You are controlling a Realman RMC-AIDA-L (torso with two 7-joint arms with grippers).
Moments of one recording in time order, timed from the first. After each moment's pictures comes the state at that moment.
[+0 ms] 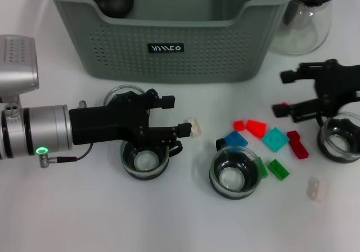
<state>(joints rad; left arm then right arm) -0.50 -2.16 0.61 0.53 2.06 1.59 -1.28 0.62 2.00 -0.71 -0.76 -2.23 -1.67 1.50</state>
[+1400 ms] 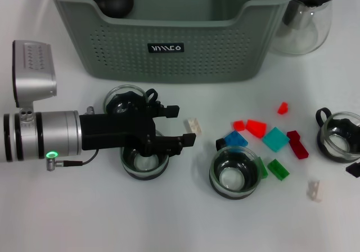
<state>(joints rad) -0.50 -2.17 0.68 0.52 2.06 1.52 -1.27 0.67 2.04 -0.87 -1.15 -2.78 -1.94 1.80</state>
